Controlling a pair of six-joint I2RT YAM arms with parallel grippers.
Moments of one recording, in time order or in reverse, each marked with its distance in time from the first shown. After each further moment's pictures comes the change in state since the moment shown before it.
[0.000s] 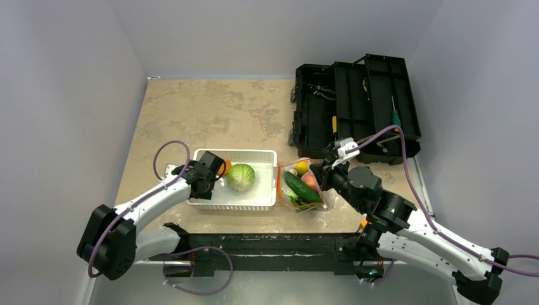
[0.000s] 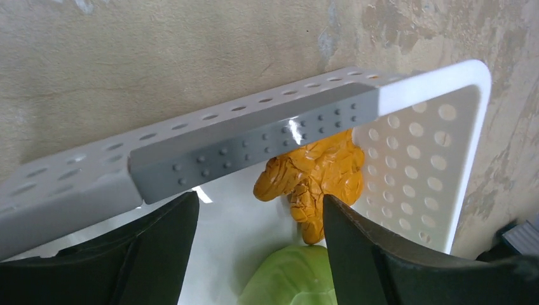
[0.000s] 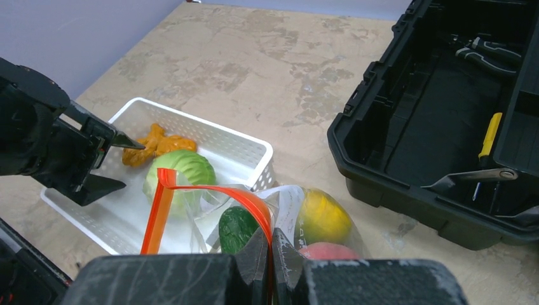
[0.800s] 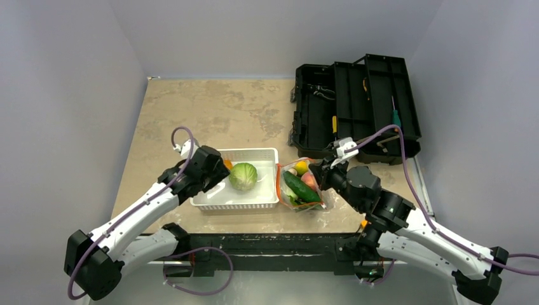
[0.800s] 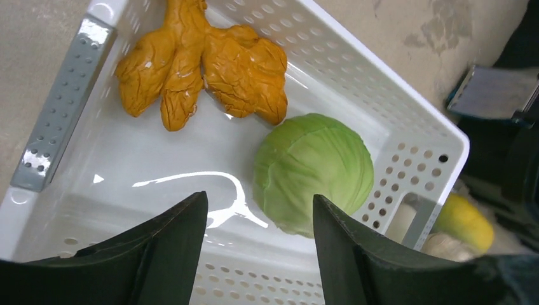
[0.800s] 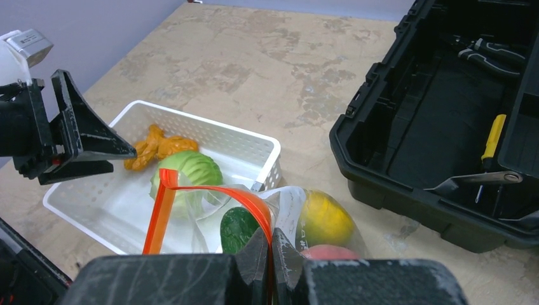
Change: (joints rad) left arm -0.087 -0.175 0.106 0.029 0.179 0.815; right arm 0.000 0.009 0.000 0.014 -0.003 -0.001
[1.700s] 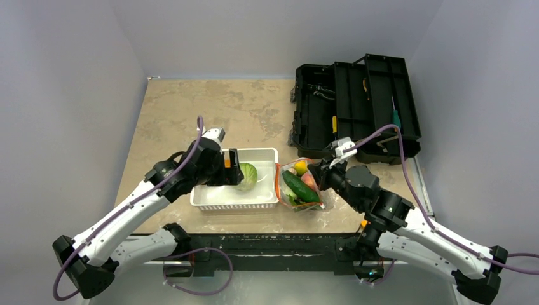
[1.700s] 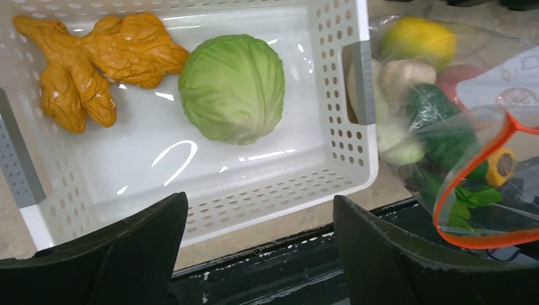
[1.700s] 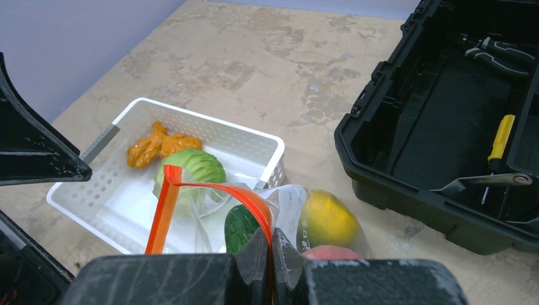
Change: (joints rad) left arm -0.127 -0.033 0.266 -0.181 0.216 0.425; right arm 0.000 0.012 0.000 0.007 -0.014 0.000
